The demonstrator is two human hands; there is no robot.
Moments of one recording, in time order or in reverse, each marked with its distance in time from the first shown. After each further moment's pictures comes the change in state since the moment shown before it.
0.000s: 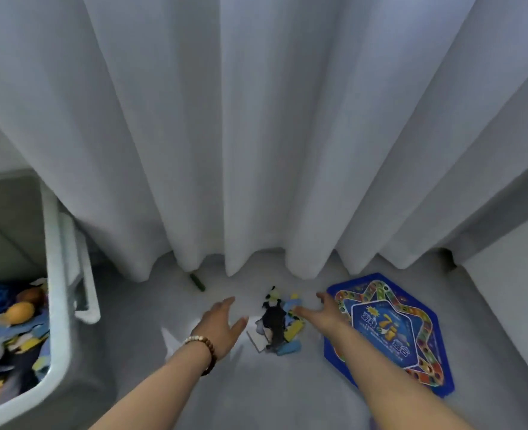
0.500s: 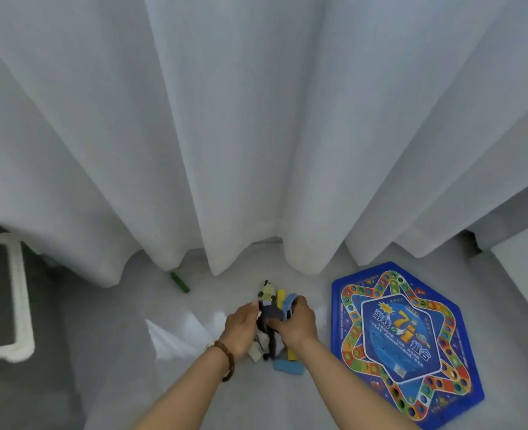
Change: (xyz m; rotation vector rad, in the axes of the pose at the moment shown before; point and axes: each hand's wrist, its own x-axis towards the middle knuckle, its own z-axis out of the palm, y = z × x) left_hand 0.078 0.009 0.070 -0.542 -0.113 -0.125; right_hand 0.056 0.030 0.073 -0.067 0.041 -0.051
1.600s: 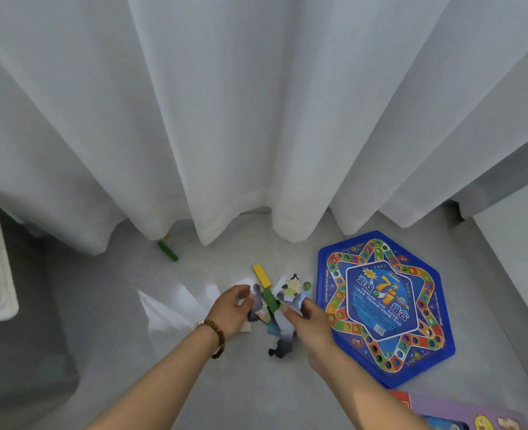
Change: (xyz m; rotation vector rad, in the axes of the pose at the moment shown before) left_hand -0.019 -0.013 0.010 0.133 0.034 0.058; right_hand -0.055 0.047 -0.028 0.439 0.002 0.034
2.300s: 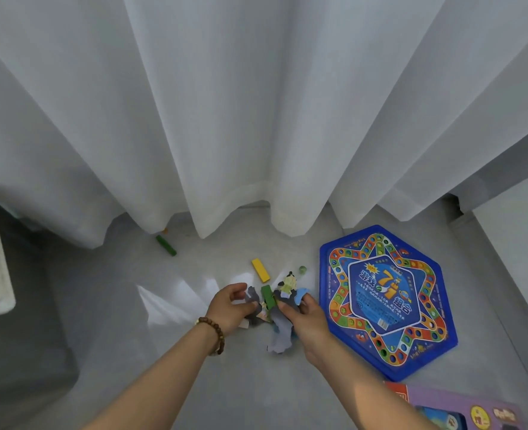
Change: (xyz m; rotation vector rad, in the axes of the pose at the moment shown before) left_hand -0.002 -0.006 0.007 -0.150 0.033 -0.089; right_hand 0.003 0.007 0.002 0.179 -0.019 0.118
